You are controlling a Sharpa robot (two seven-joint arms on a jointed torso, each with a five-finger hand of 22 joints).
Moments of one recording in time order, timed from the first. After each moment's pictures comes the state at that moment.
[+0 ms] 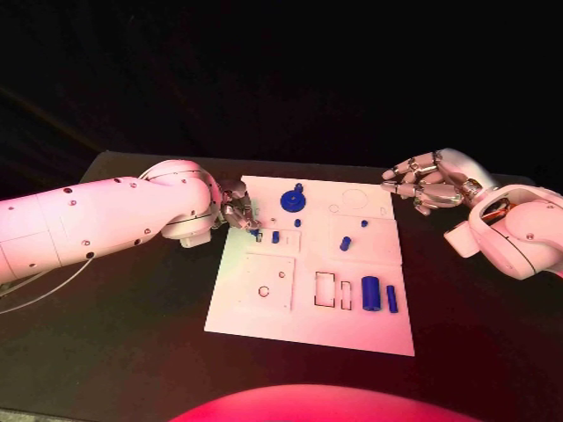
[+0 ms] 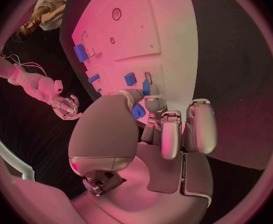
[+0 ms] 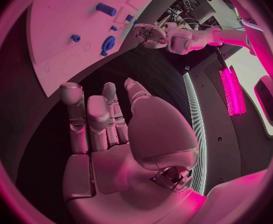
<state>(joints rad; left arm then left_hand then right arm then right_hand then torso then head) 1.29 -0.82 -0.08 1.54 -1.10 0.04 -0.58 1.33 -0.19 0.54 0.28 0.32 0.91 0.07 0.61 0.66 1.28 -0.01 1.06 0.91 1.46 -0.07 1.55 1.31 0.08 1.42 0.03 1.43 1.31 1.30 -0.95 -0.15 1.57 -0.79 -0.43 0.12 1.27 -0.02 0.06 0.11 0.34 0.91 0.15 0.24 0.18 1.02 0.06 0.81 0.73 1.42 -0.01 1.08 1.07 0.13 1.20 0.10 0.92 1.07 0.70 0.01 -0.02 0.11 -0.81</state>
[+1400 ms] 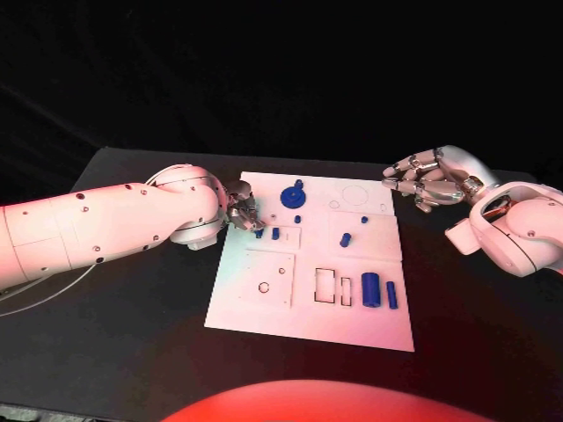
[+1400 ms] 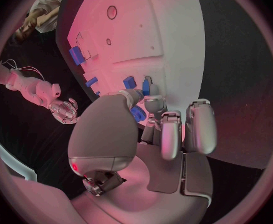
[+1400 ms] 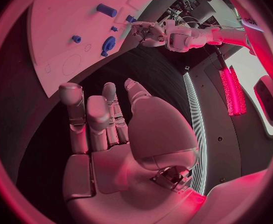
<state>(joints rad) 1.26 -0.80 -0.08 1.53 -1.15 0.01 -0.59 1.32 -0.20 0.56 0.28 0.32 0.92 0.07 0.61 0.66 1.29 -0.02 1.07 0.91 1.47 -0.07 1.55 1.31 0.08 1.42 0.02 1.43 1.31 1.30 -0.96 -0.15 1.57 -0.79 -0.43 0.13 1.27 -0.02 0.06 0.11 0.34 0.91 0.15 0.24 0.18 1.02 0.06 0.81 0.73 1.43 -0.01 1.08 1.08 0.13 1.21 0.10 0.92 1.08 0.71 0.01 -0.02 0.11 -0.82</state>
